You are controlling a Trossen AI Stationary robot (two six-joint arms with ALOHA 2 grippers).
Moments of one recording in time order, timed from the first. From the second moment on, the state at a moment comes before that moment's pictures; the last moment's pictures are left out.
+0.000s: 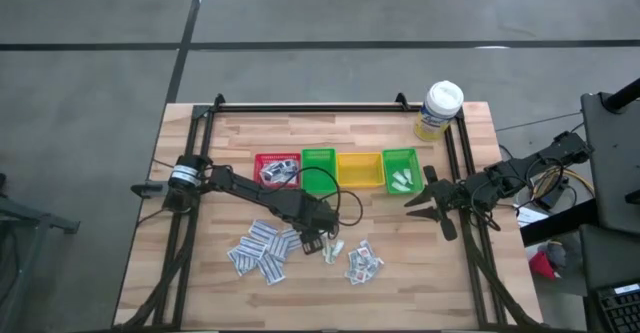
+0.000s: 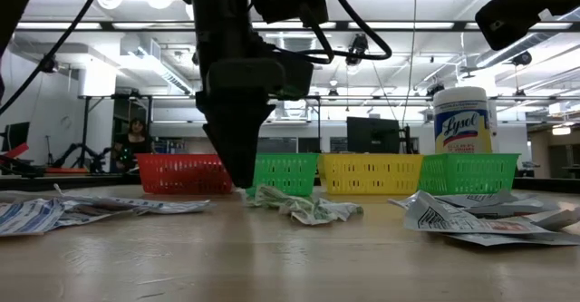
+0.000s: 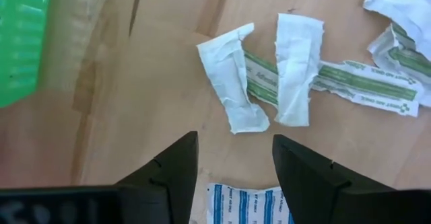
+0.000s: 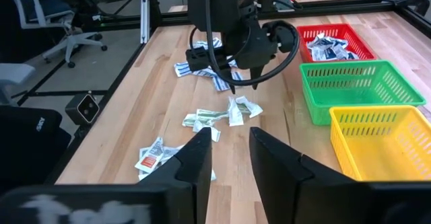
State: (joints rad) left arm -0.20 1.98 1.45 -0.83 -0.09 -0.53; right arm 0.43 0.53 0.47 -0.32 0.23 0.27
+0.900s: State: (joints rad) left arm -0.20 1.98 1.44 -0.81 -0.14 -0.38; right arm 0.43 0.53 0.47 -0.32 0.23 0.28
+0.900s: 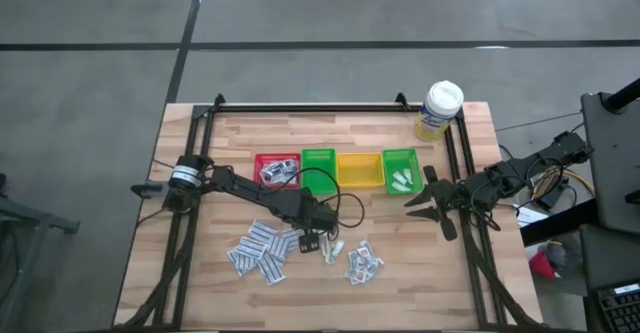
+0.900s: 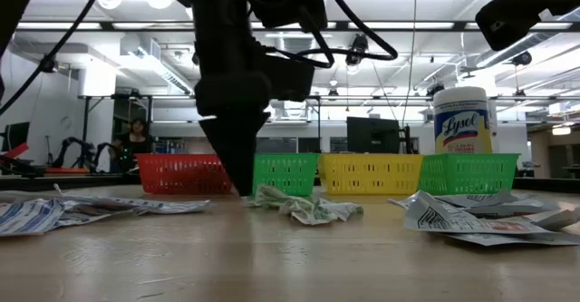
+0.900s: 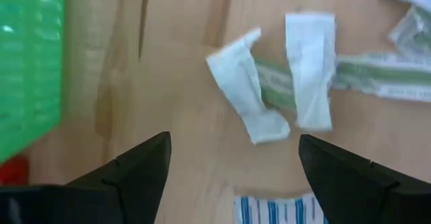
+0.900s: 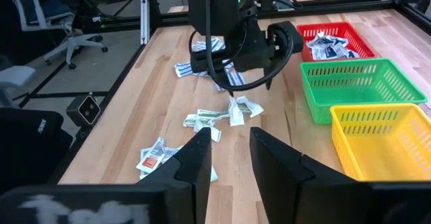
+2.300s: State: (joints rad) left arm -0.23 1.99 1.36 -0.66 -0.15 -0.22; right arm 0.43 0.53 0.47 -0.32 0.23 0.28
